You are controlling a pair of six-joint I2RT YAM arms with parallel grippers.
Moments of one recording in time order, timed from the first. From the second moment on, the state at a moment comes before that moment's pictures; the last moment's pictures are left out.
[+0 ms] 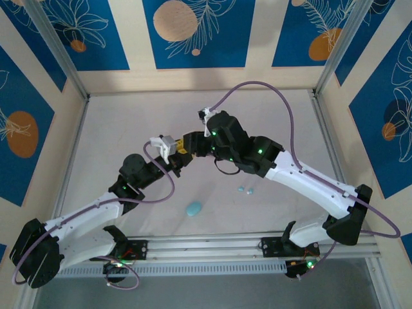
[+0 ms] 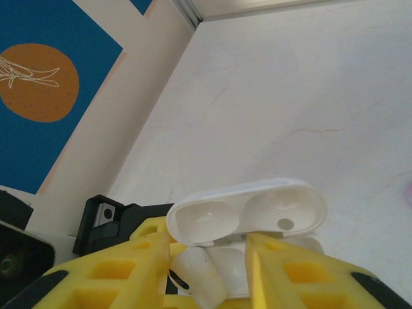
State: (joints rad) left arm -0.72 1.02 0.53 0.60 0.20 -0.12; right arm 0.97 1.37 1.47 -0.61 0.11 0.66
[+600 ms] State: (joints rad) left arm -0.72 0.99 0.53 0.60 0.24 -0.12; right arm 0.89 1.36 1.50 -0.66 -0.12 0.54
